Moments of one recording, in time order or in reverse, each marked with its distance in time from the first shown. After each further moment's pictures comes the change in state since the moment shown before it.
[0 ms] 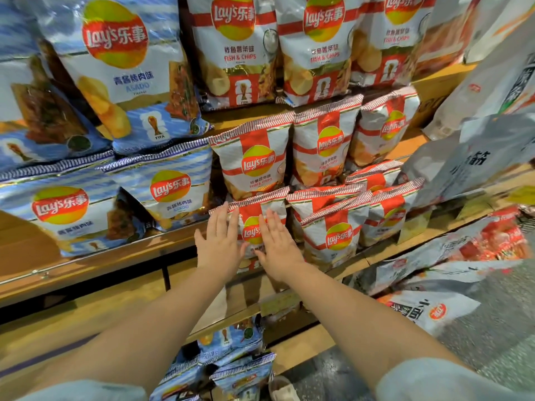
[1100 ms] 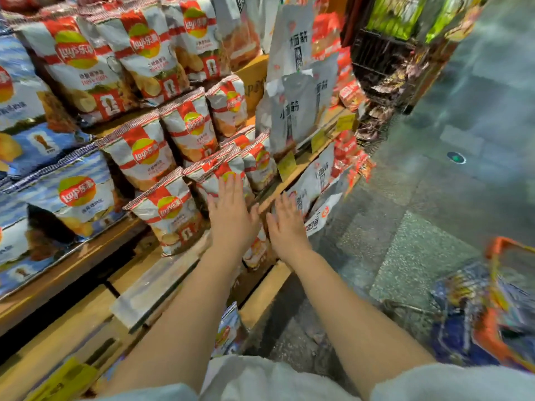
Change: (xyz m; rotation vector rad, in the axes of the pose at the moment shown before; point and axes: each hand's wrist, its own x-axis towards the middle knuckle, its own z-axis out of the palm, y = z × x) left_hand -0.176 0.123 -0.102 -0.390 0.144 0.458; right_hand -0.263 -0.011 -0.030 0.509 0.486 0.613
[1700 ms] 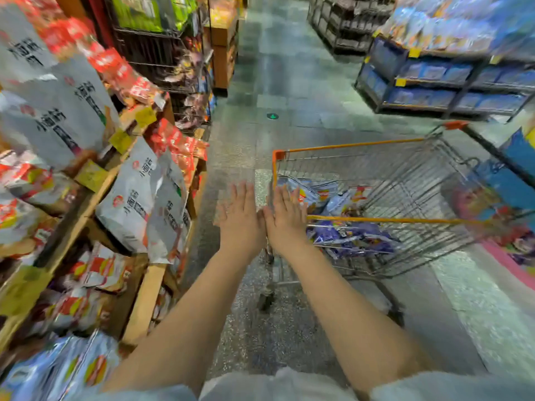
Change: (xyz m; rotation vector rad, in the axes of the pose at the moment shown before) left_hand -0.266 0.284 0.088 -0.115 -0.270 0.697; right_hand -0.328 0.202 -0.142 -0.100 0.479 0.563
